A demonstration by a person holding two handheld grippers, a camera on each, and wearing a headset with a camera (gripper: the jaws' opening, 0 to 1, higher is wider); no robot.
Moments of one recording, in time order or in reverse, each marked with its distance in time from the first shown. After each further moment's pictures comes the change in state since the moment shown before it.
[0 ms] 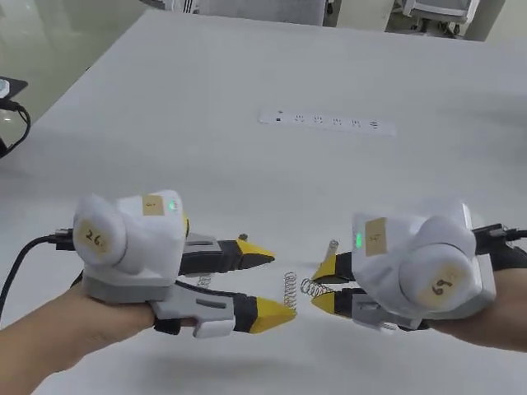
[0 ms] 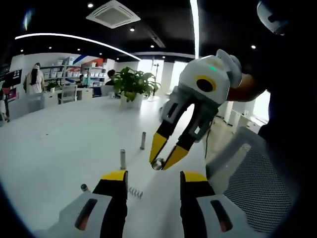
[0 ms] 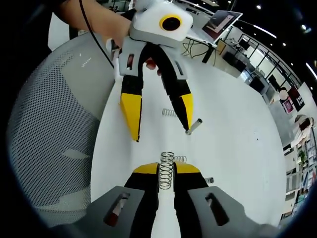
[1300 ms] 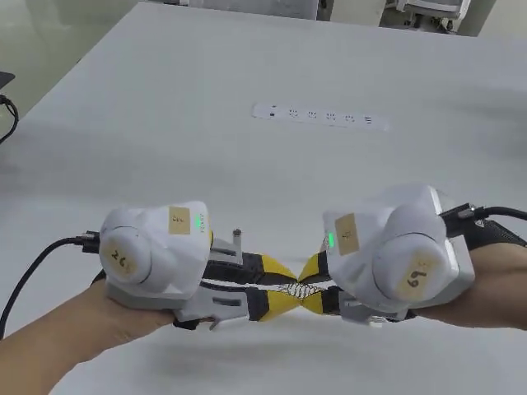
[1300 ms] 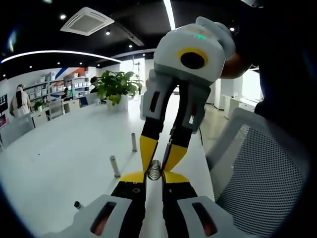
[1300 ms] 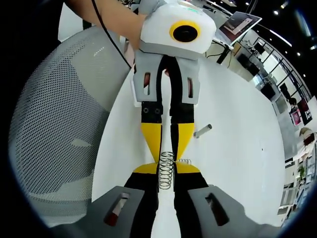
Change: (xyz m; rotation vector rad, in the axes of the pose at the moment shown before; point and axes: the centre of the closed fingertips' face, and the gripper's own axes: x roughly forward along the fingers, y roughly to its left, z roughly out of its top) left arm 0.021 -0.010 -0.005 0.156 0.019 -0.067; right arm 0.001 0.009 0.007 -0.106 0.058 0.081
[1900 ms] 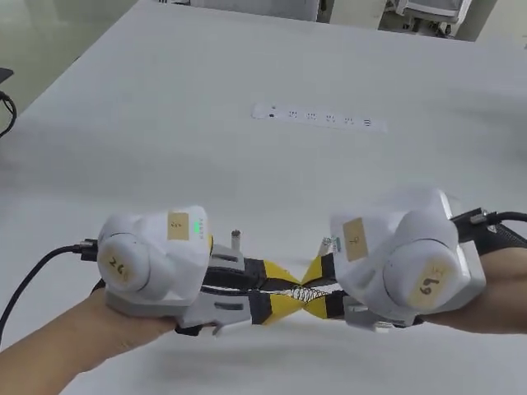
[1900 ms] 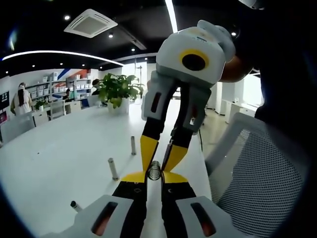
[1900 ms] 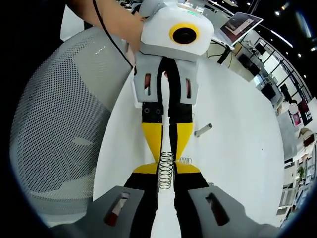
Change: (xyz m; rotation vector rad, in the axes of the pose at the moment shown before) left arm 0.001 -0.003 0.004 -0.027 -0.038 0.008; right arm -0.005 0.002 -0.001 -0.008 0.003 -0.002
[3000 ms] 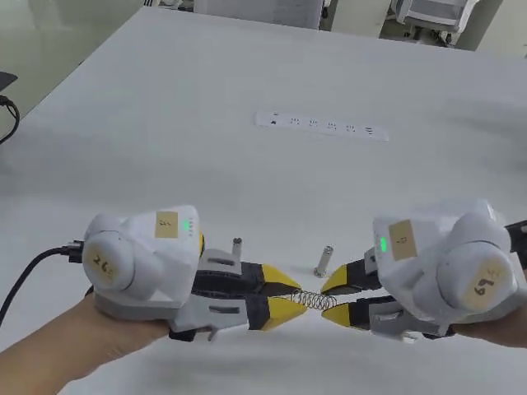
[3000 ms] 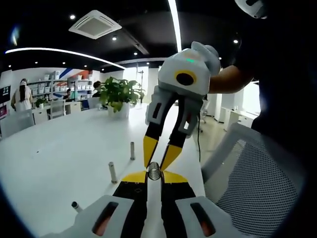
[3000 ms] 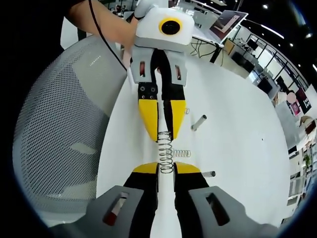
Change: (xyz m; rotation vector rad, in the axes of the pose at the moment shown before) left arm -0.009 0.001 0.014 -0.048 -0.053 -0.011; right arm -0.015 -0.004 -0.020 0.105 -0.068 -0.006
